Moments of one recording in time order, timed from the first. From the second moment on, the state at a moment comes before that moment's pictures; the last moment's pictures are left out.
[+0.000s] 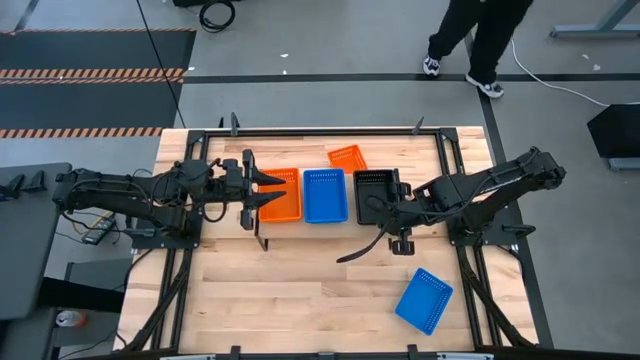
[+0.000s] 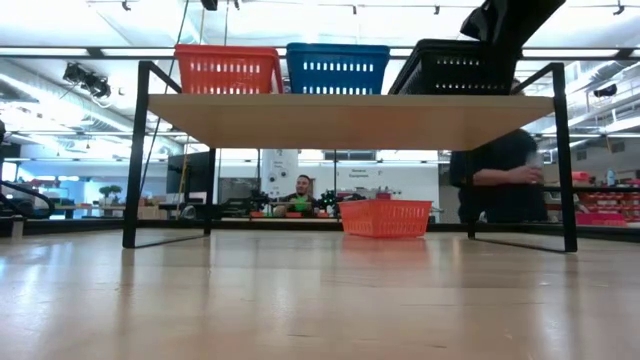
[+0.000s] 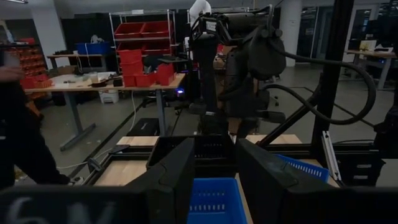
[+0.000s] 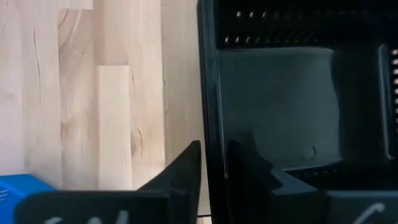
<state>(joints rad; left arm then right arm) -0.03 0.92 0.76 0.22 -0.10 0.04 0.29 1.36 1.27 -1.14 0.23 0.28</state>
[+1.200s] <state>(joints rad) -0.03 0.92 0.76 0.28 -0.03 0.12 0.71 1.38 1.47 -1.20 0.18 1.06</state>
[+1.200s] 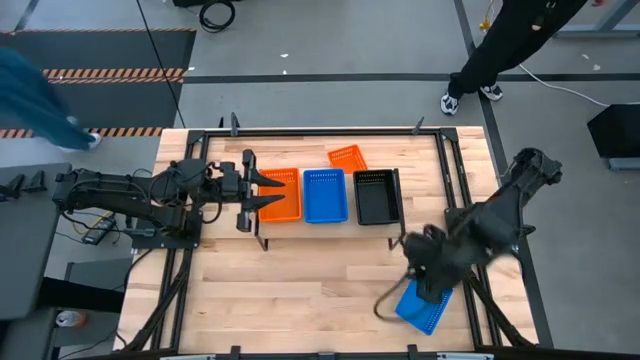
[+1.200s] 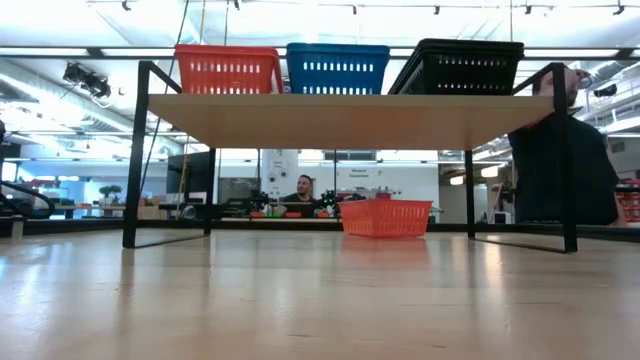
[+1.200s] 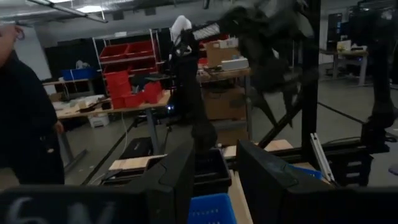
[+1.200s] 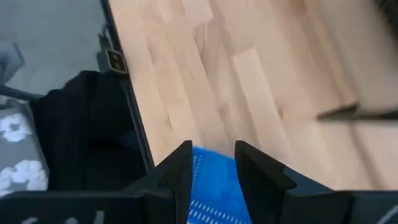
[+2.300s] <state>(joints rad) -0.08 0.96 0.76 0.32 -0.03 0.03 0.96 1.91 1.41 -1.09 0.06 1.44</state>
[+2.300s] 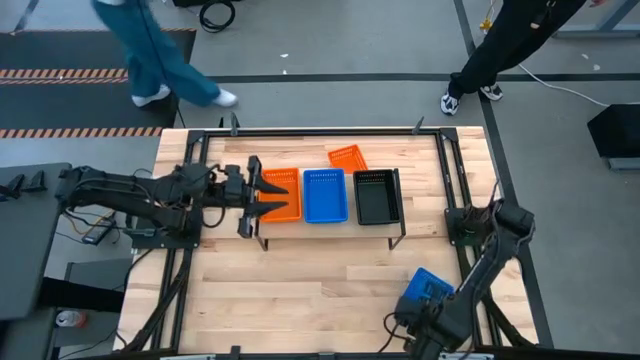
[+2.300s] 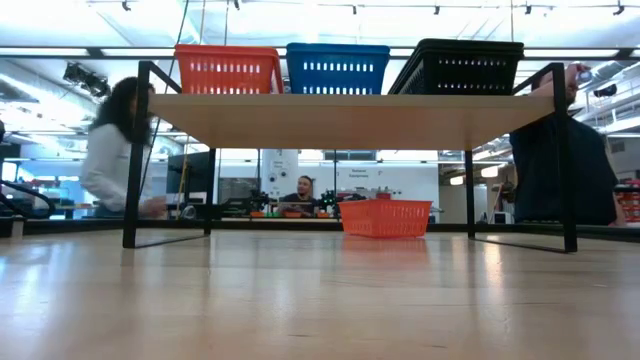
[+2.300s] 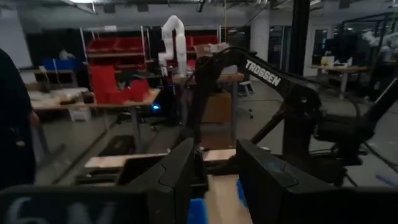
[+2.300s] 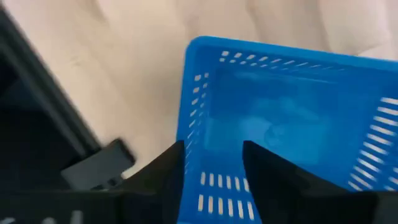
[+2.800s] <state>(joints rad) -0.18 1.08 0.76 0.36 -0.13 -0.06 1.00 1.94 1.41 -1.14 0.16 1.49</state>
